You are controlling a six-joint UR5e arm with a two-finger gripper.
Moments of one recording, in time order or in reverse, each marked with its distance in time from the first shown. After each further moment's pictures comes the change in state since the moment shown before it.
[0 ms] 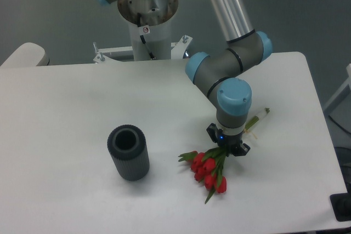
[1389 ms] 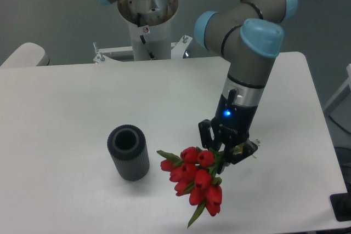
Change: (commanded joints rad) arm 0.028 0.167 0.178 -0.057 -0.684 -0.147
